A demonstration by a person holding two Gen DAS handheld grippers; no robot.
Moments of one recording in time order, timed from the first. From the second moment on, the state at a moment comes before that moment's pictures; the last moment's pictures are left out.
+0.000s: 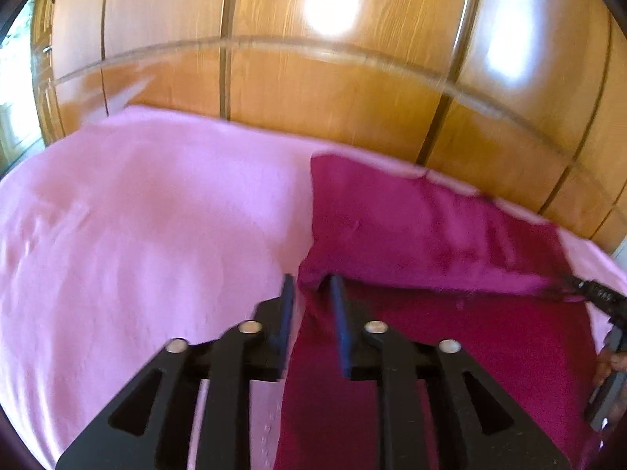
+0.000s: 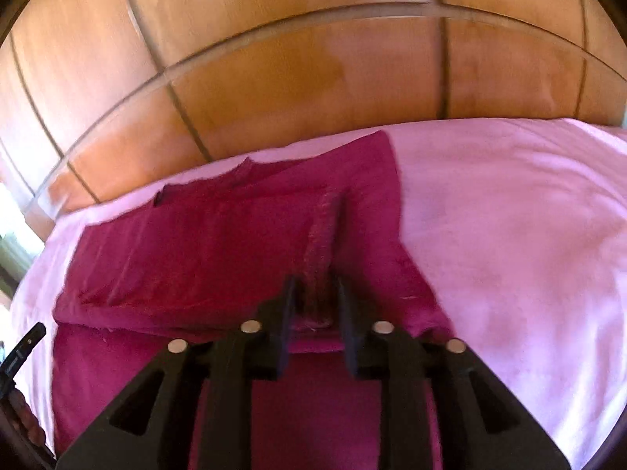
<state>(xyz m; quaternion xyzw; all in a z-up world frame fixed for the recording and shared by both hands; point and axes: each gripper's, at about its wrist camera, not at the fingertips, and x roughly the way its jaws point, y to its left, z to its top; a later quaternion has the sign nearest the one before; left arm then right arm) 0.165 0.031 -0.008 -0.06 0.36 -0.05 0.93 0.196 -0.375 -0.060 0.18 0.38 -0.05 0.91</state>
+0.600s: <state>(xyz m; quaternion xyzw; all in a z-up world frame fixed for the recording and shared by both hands) 0.202 -0.019 -0.043 -0.04 0.43 -0.12 0.90 0.210 -0.310 -0.072 0.13 0.37 0.02 0.92</state>
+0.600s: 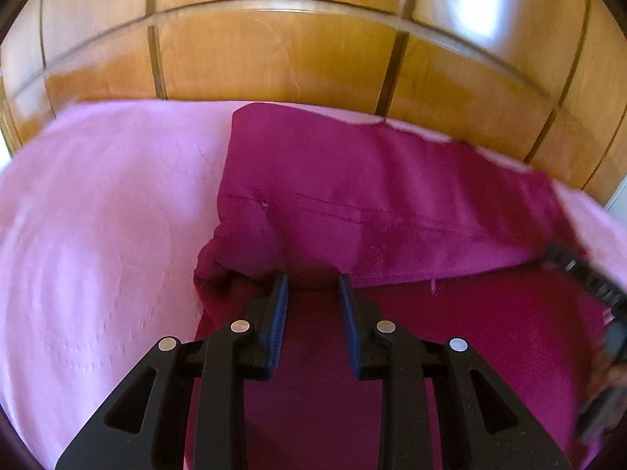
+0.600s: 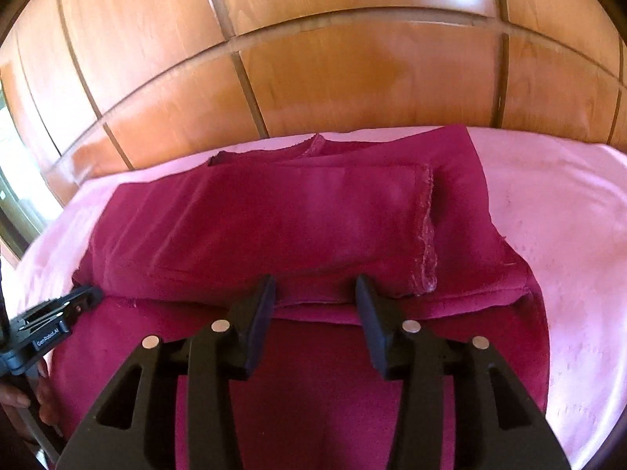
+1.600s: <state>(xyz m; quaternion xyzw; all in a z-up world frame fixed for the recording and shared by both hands) 0.333 0.017 -0.060 -0.11 0.44 -0.06 0.89 0.203 -0.308 -0.075 0.12 0.36 0.01 0.92</state>
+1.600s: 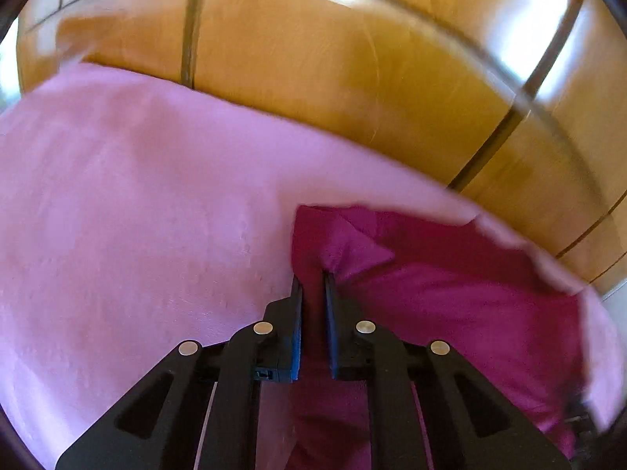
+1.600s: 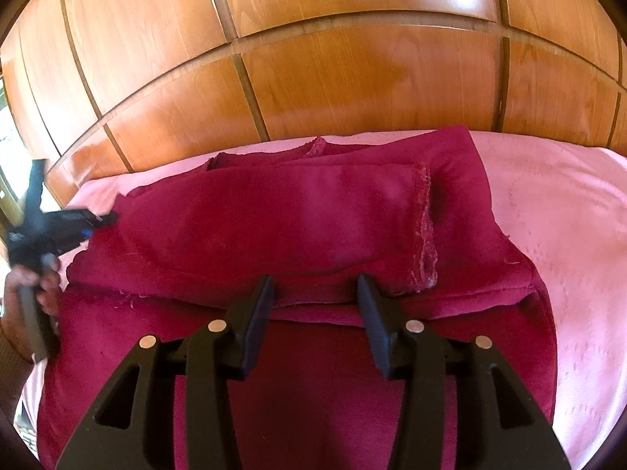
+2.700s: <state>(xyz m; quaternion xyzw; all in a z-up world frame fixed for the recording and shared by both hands) 0.108 -0.001 -0.006 -0.01 0.37 -0.06 0.93 0.196 -0.299 -0.064 0.10 0.38 0.02 0.92</state>
